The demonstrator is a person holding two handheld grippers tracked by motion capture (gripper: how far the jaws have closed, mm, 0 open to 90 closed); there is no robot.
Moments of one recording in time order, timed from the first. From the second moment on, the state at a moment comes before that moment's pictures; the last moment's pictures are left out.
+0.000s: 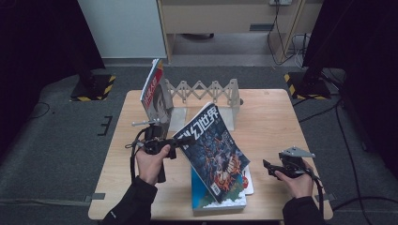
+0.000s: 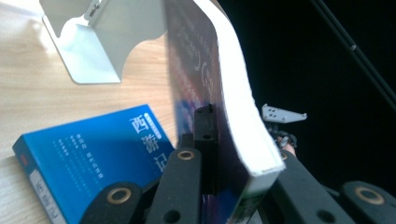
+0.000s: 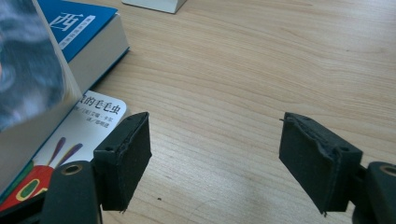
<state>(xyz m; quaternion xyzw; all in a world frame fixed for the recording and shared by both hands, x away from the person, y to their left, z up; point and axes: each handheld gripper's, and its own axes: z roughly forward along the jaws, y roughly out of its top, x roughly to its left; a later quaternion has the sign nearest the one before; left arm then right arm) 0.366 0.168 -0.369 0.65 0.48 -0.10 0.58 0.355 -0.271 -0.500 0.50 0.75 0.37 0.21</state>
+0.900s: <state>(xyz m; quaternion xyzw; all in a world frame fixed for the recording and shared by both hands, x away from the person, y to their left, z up) 0.376 0.212 -0.276 0.63 0.49 0.06 0.60 0.366 -0.290 -0.527 0.52 0.77 0.31 0.19</state>
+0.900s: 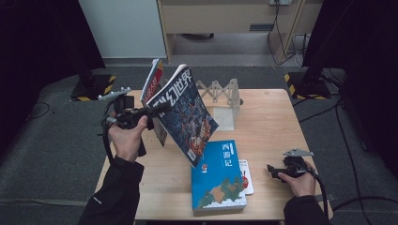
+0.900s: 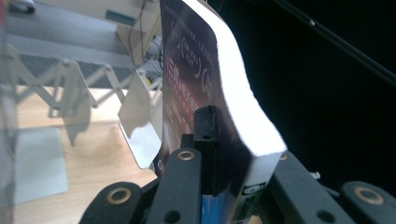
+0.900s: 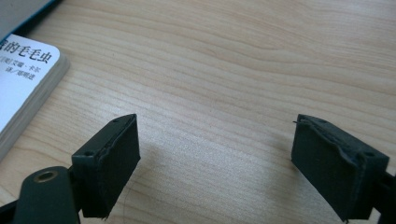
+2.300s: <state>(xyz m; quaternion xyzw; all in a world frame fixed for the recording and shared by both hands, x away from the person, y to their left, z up) 0.436 0.226 -0.255 0.61 0.54 0.28 0.51 0.365 -0.284 -0.539 0.51 0.77 0.32 0.20</state>
